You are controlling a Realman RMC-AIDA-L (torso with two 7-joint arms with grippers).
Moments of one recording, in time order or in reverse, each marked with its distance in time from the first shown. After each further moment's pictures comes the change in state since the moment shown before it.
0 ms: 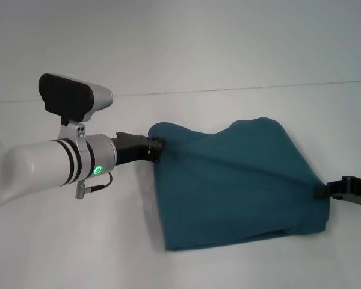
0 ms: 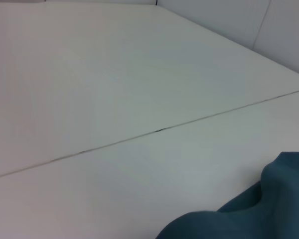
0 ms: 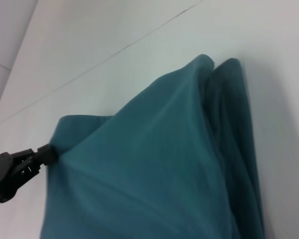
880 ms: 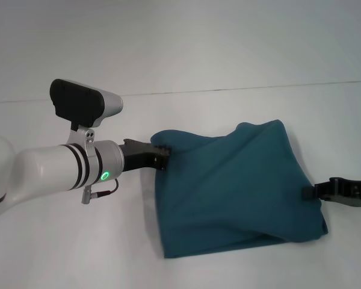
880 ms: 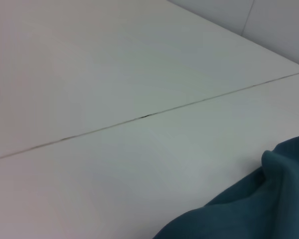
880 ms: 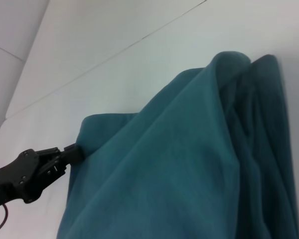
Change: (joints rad) left arm -0.028 -0.005 0.020 -0.048 -0.012 -0.003 0.015; right arm 0.016 0.024 -0.003 0.003 0.000 -0.008 -0.013
